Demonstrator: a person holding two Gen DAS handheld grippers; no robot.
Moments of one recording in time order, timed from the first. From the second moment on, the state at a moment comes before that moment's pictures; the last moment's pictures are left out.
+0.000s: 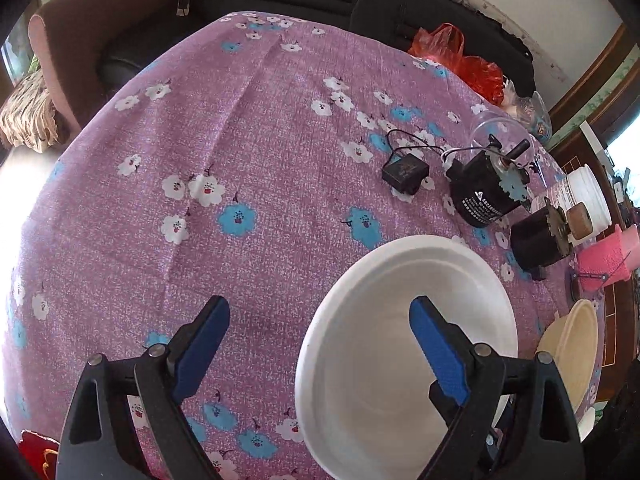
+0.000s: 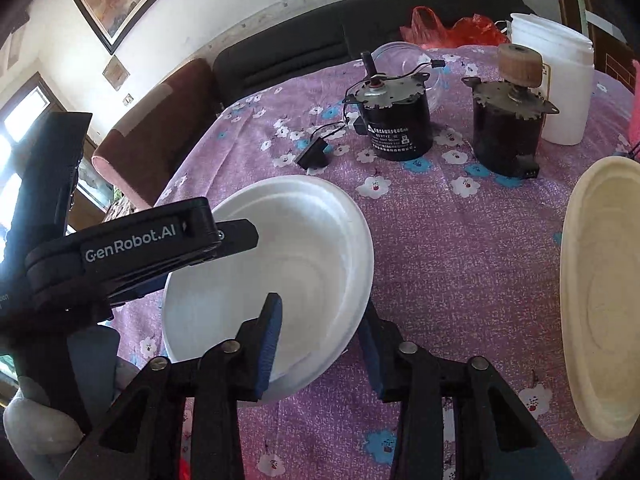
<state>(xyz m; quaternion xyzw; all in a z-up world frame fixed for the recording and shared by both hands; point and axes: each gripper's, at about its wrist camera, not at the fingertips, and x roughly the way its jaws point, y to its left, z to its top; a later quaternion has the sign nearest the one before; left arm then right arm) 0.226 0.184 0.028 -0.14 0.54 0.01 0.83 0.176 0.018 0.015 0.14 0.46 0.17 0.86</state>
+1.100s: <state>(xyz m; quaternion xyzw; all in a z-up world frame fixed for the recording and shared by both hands) -0.007 0.291 0.091 -0.16 0.47 0.05 0.87 0.023 0.121 0.080 0.07 0.45 0.28 0.85</state>
